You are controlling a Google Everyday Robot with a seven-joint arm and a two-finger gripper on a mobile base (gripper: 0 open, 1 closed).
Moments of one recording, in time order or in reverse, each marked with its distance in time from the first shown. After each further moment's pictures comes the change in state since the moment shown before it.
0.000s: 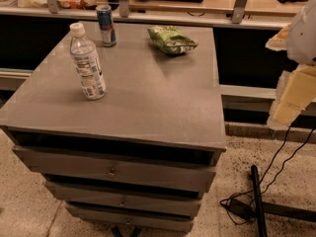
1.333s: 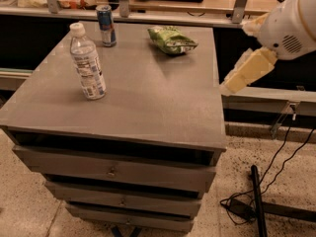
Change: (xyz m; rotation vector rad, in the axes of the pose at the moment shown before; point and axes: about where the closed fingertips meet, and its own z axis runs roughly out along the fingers) arm -0.062 -0.067 0.031 0.093 -0.414 0.156
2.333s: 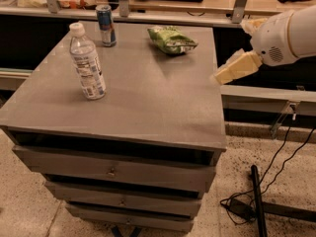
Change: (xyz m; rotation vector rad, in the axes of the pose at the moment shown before) arm 0.002 -0.045 0.035 0.134 -0.209 0.049
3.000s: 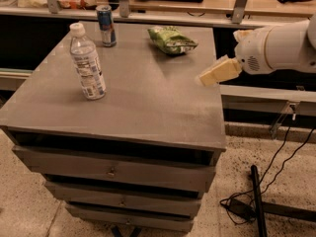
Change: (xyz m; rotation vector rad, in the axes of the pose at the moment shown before) arm 0.008 -0.003 0.040 0.068 -0.038 0.101
